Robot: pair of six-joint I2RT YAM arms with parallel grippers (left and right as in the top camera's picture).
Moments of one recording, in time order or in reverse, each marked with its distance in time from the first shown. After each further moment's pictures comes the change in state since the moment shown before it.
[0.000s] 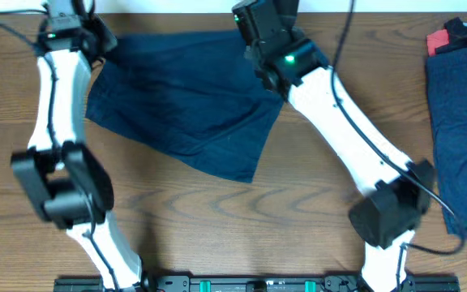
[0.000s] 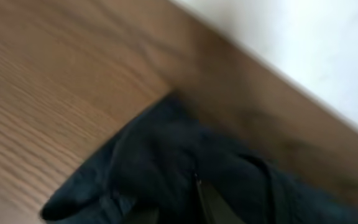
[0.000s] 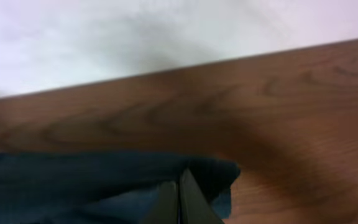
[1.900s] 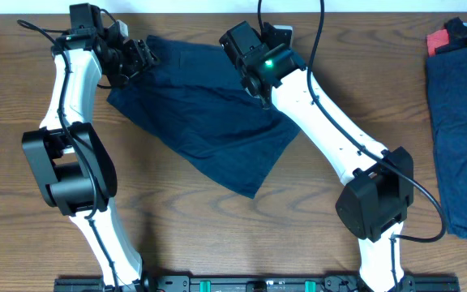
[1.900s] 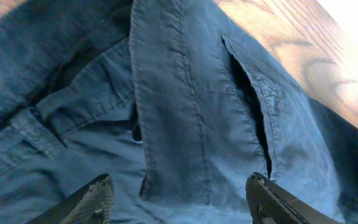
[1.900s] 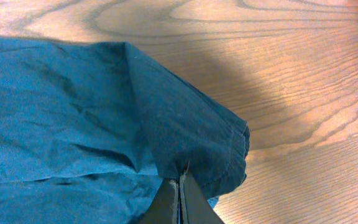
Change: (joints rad) left arm -0.014 0.094 -0.002 -0.164 0.554 0.113; right arm 0.043 0.069 0.000 -0.319 0.010 0.125
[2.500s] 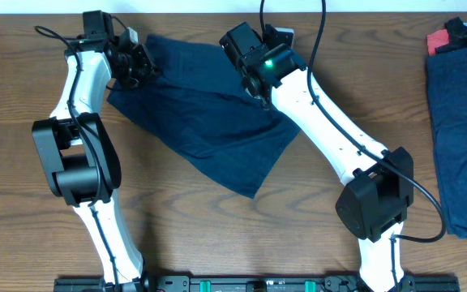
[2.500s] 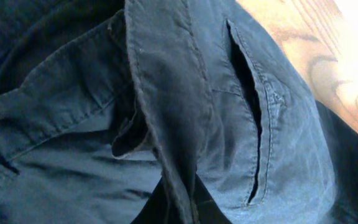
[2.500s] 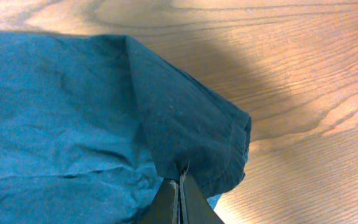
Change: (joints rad) left arm -0.019 0.077 -0.006 0.061 0.048 -0.055; right arm 0.000 0.000 0.000 -0.024 -0.027 0.040
